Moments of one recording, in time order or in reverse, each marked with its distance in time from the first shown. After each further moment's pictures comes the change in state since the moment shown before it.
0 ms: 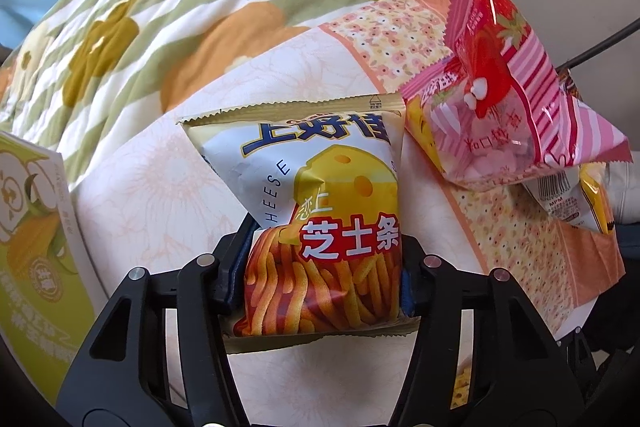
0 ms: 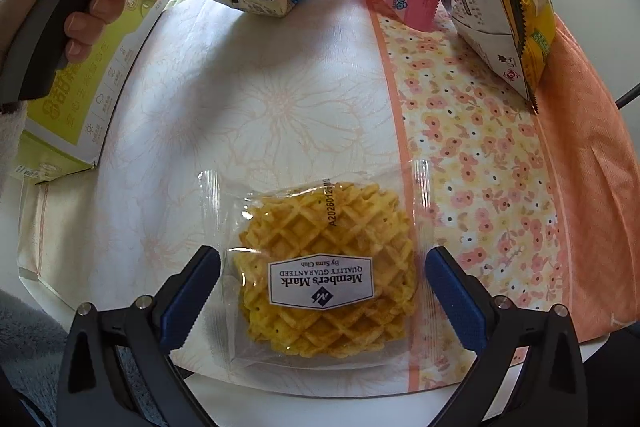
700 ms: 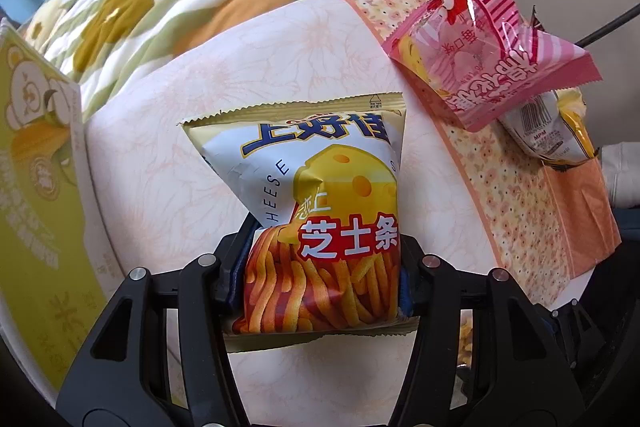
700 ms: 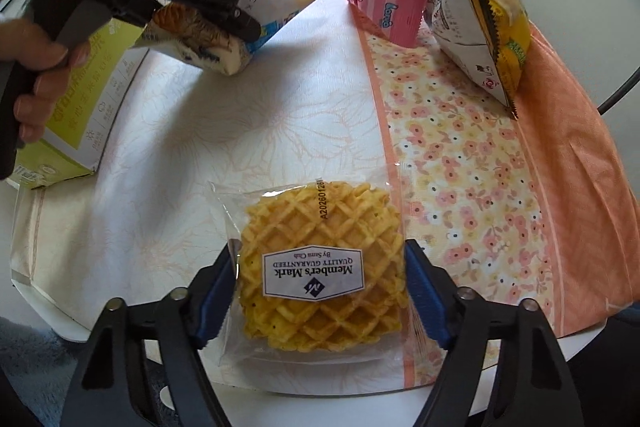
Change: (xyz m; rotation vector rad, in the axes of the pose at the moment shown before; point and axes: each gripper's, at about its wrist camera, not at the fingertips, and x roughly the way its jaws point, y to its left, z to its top) left arm -0.021 -0.001 -0.054 -0.052 0.004 -0.008; right arm 0.002 0.023 -0.028 0.010 -0.086 -0.025
